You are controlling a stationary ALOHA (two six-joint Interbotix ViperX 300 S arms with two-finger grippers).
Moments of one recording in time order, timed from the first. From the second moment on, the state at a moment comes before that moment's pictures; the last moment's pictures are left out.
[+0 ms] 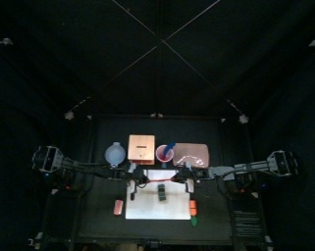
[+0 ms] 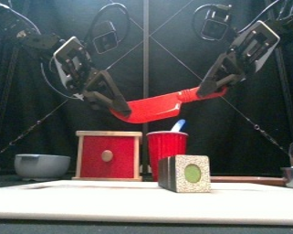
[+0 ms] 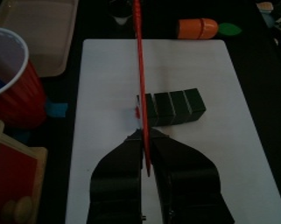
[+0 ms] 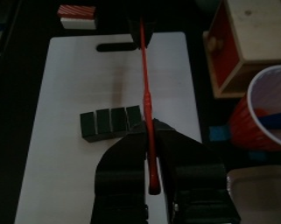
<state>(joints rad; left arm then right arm) -0.05 -0.10 0.83 -0.05 -0.18 0.01 0.04 -0.37 0.90 0.01 0.01 0.04</state>
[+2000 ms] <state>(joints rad) -0.12 0.16 0.73 -0.10 -0.17 0.00 0.09 -0.09 0.91 0.11 0.12 0.04</state>
